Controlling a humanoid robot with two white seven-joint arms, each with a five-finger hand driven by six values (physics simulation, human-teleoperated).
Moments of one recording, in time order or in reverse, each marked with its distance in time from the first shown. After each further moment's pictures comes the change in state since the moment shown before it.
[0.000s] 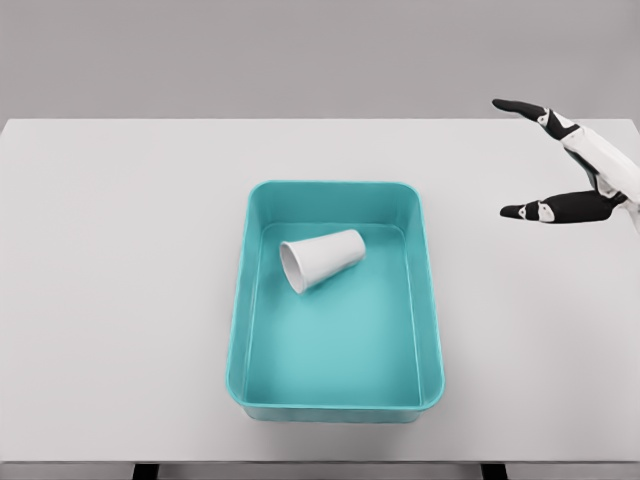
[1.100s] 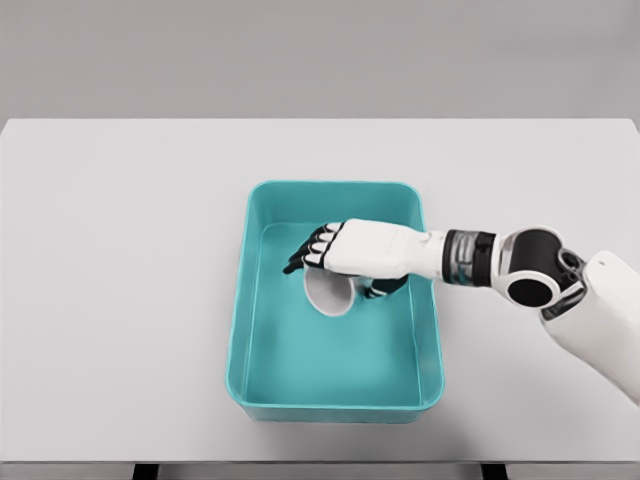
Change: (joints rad) left arm 0.000 0.000 0.000 0.000 0.000 0.000 0.000; right arm -0.327 0.066 0.695 -0.179 0.728 0.222 0.000
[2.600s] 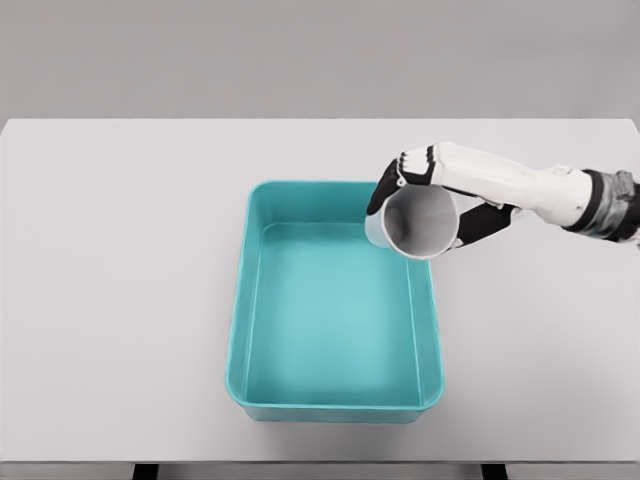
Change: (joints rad) left arm 0.000 0.000 0.000 0.000 0.000 0.000 0.000; right arm 0.003 -0.185 -0.187 0.062 -0.726 -0.224 0.002
